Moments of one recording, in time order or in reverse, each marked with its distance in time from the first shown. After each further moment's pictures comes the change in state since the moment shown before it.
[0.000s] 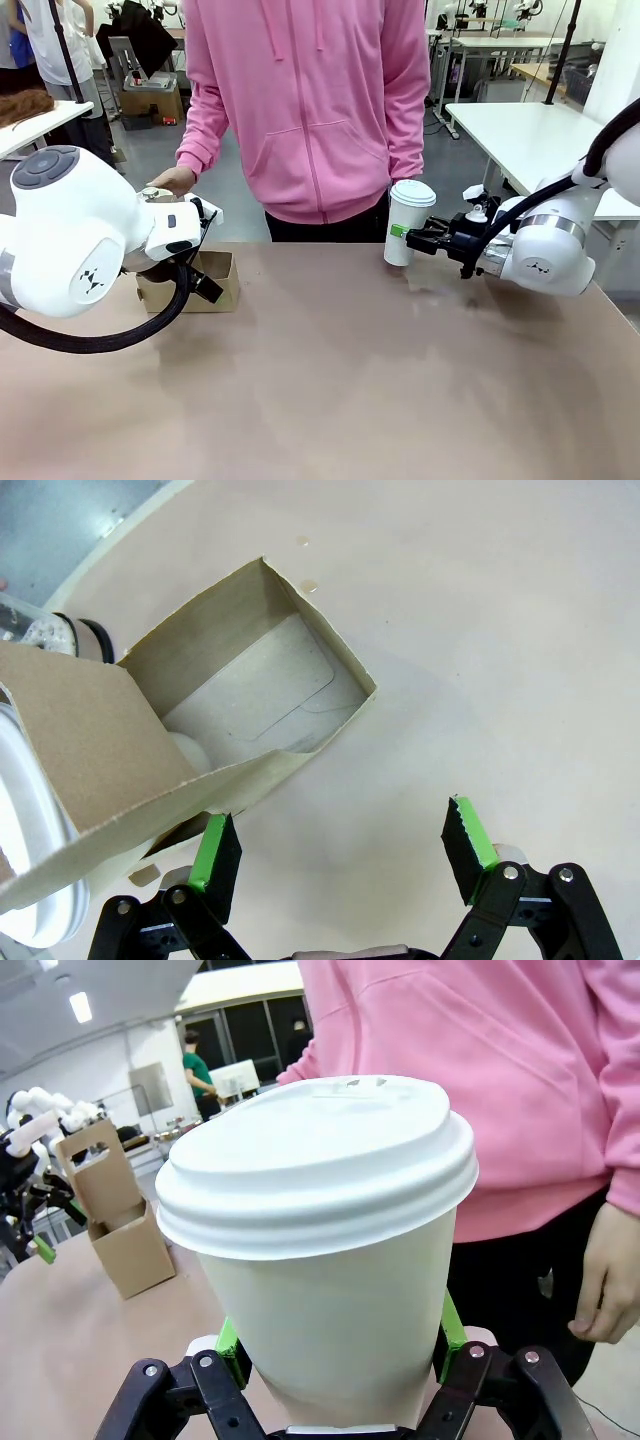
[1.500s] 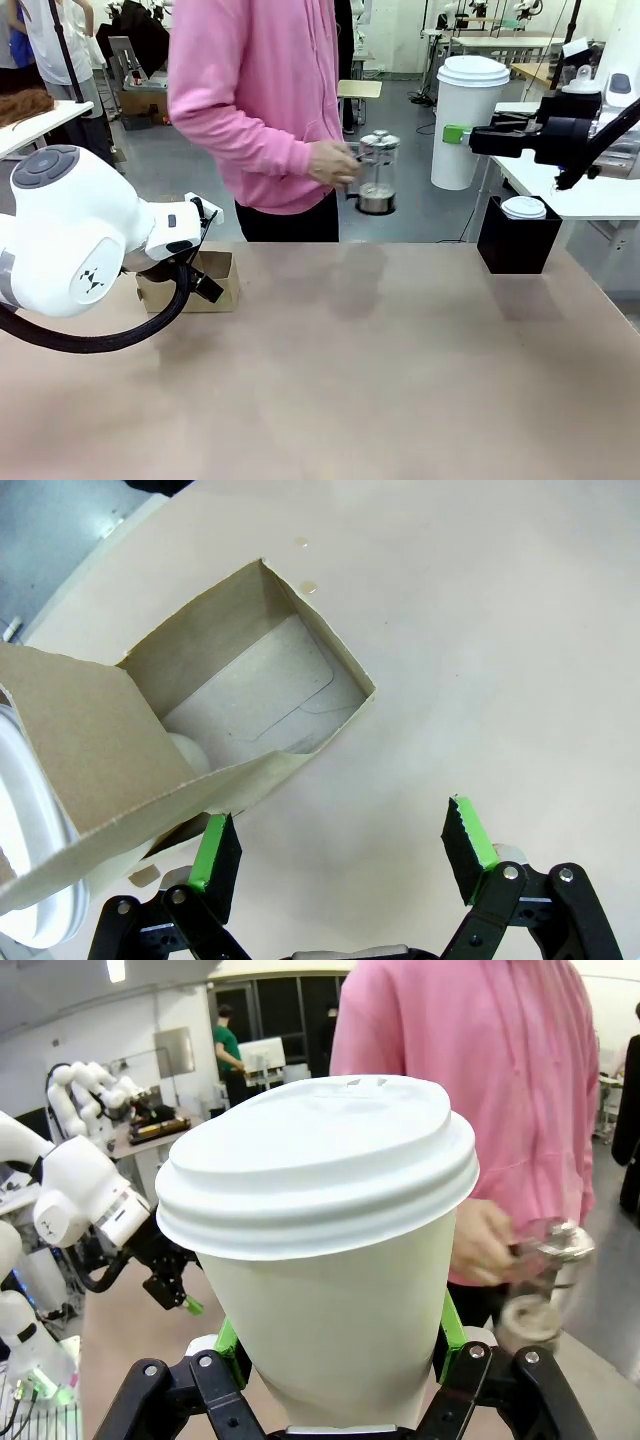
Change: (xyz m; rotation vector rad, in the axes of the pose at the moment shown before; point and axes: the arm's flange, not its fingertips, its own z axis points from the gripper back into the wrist) left arm 0.000 0.000 0.000 0.000 -0.001 -0.001; right arm 0.235 0.149 0.095 0.045 0.081 0.119
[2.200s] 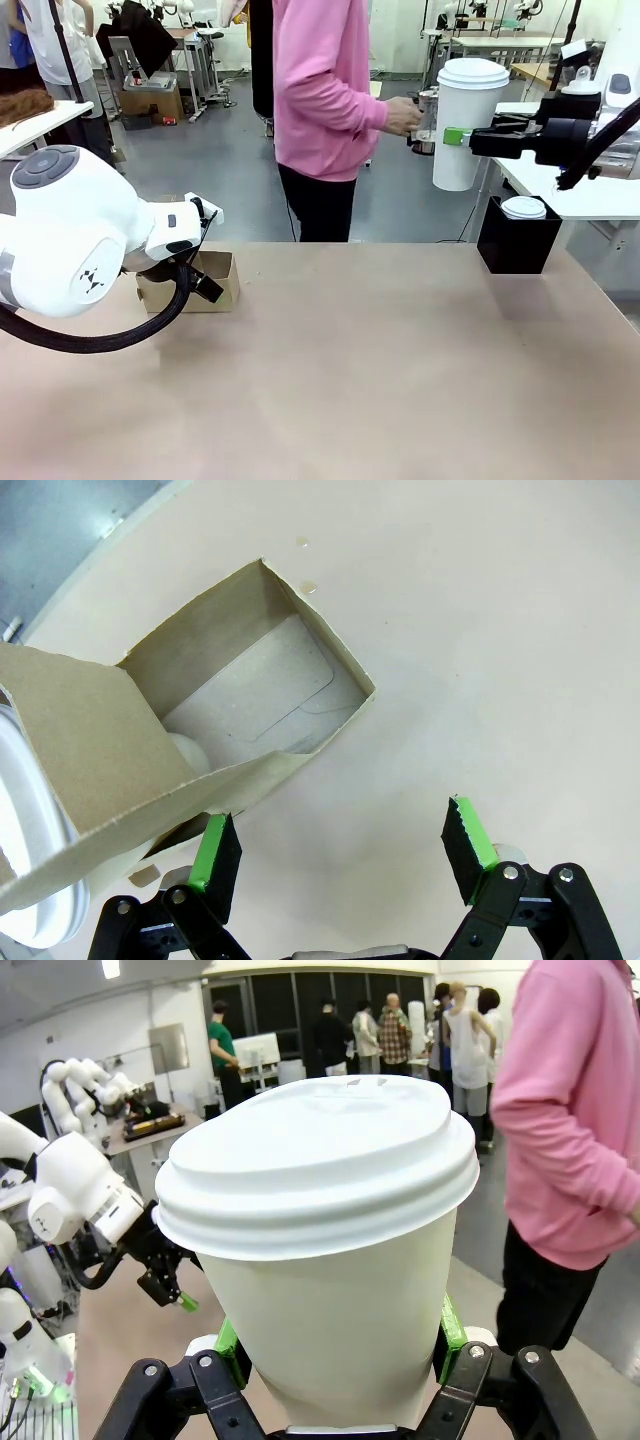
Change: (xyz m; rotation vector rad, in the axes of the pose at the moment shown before) left arm 0.000 0.000 0.000 0.000 0.000 0.000; right arm 0.000 -0.001 0.000 -0.010 0.009 0.004
